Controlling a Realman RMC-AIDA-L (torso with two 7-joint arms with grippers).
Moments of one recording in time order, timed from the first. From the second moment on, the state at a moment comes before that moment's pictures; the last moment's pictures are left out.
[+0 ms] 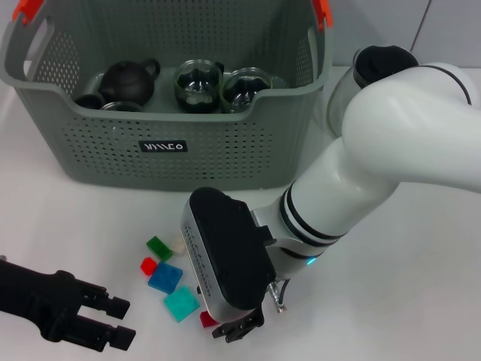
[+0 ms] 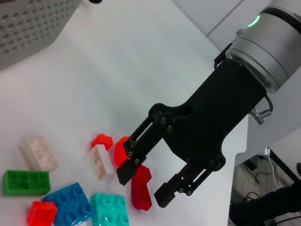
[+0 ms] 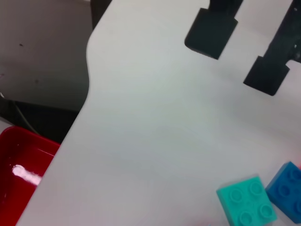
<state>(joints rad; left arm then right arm) -0.47 -1.94 -2.38 -0.72 -0.82 1.92 -1.74 0.94 2.12 -2.12 -0.93 -2.09 -1.09 1.90</state>
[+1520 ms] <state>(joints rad) -0.47 -1.94 -2.38 -0.70 -0.82 1.89 -1.74 0.94 2.12 -2.13 -0.87 -2.02 -1.07 1.88</state>
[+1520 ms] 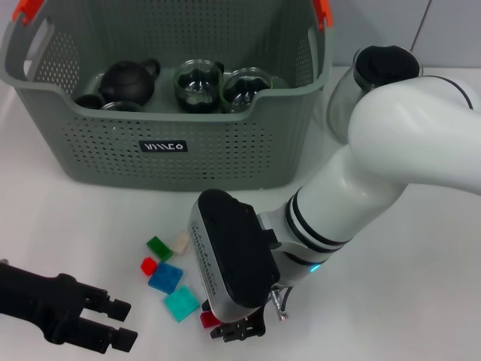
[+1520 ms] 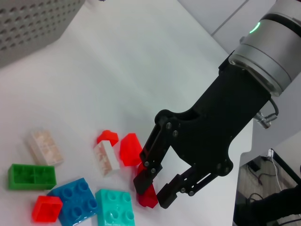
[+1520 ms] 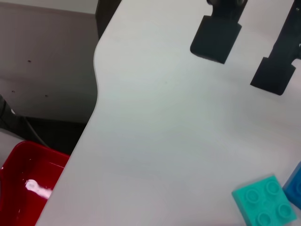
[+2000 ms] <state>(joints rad) -0.47 -1.94 -2.38 -0.69 -0.82 1.89 -1.74 0.94 2.12 -2.13 -0.87 -2.02 -1.07 1.88</state>
